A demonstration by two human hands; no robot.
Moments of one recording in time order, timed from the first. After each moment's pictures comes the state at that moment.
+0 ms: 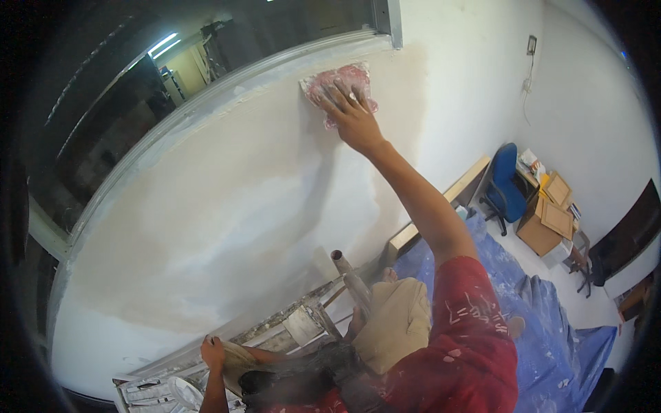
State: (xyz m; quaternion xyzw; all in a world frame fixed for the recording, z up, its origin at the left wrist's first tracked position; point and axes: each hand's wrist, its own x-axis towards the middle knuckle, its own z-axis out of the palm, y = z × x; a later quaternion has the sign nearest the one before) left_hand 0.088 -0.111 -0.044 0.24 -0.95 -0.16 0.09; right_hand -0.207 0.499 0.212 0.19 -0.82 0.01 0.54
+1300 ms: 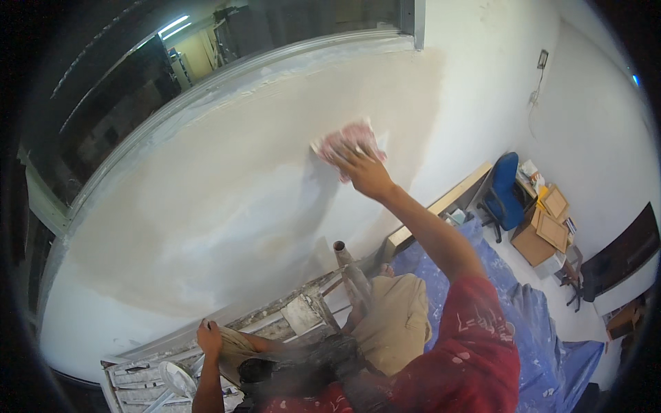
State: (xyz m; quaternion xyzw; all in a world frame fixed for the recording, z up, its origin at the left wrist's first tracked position) left_hand 0.096 -0.102 -0.031 0.23 -0.94 -0.19 0.14; right_hand -0.158 0.464 0.111 0.26 -0.89 0.04 0.38
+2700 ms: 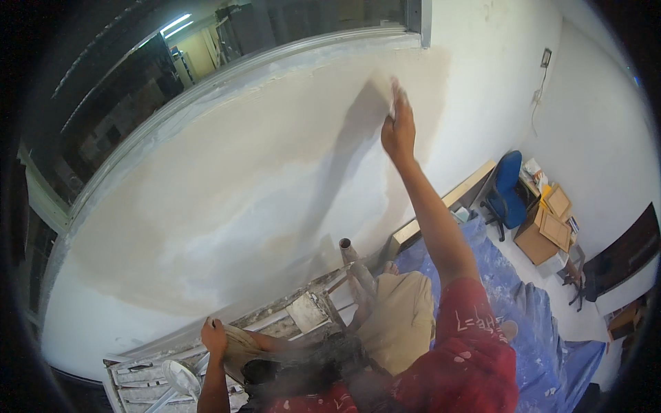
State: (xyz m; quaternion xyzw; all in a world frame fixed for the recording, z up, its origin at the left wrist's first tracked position) left_hand 0.093 -0.103 -0.029 0.24 -0.95 -0.17 0.10; right_hand -0.170 0.480 0.189 0.08 -0.74 0.37 0.55
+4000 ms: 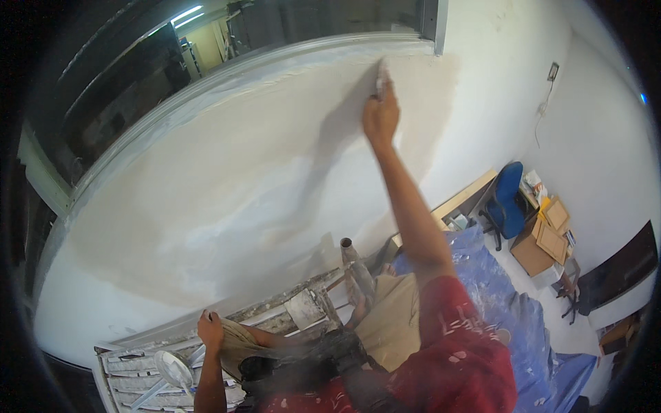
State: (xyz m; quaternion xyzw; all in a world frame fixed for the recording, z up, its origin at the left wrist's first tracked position) left_hand 0.091 -0.092 -0.034 0.22 -0.94 -0.19 0.19; right_hand -0.199 0.442 0.227 -0.05 -0.74 0.42 0.52
